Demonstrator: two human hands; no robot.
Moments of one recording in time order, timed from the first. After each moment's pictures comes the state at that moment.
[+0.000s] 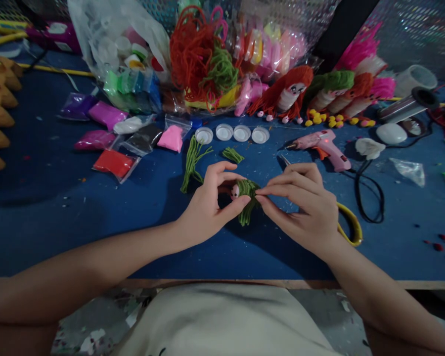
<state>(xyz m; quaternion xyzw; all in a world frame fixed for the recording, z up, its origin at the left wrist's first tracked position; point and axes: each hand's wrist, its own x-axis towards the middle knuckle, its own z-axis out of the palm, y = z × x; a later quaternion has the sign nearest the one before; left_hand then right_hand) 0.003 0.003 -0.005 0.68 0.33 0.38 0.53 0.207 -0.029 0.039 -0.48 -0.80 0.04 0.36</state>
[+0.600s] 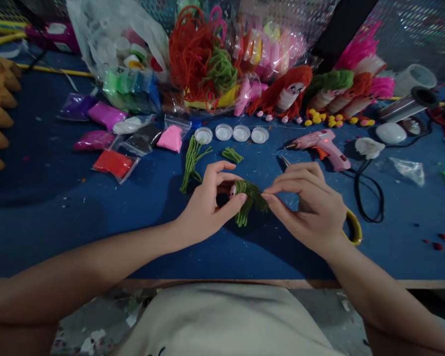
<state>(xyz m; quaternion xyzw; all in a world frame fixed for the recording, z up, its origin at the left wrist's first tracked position) 0.003 0.004 0.002 0.66 0.36 0.35 0.56 0.210 -0.028 0.037 -0.45 -0.77 0.08 0.43</state>
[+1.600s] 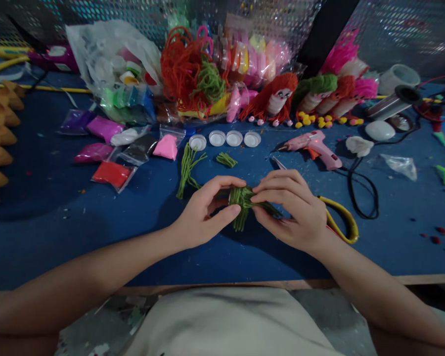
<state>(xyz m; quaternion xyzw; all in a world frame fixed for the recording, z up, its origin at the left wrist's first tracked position) -0.002 0.006 0.003 0.65 0.25 0.37 0.61 0.209 -0.029 0.028 -0.40 -0.81 0.05 0.42</state>
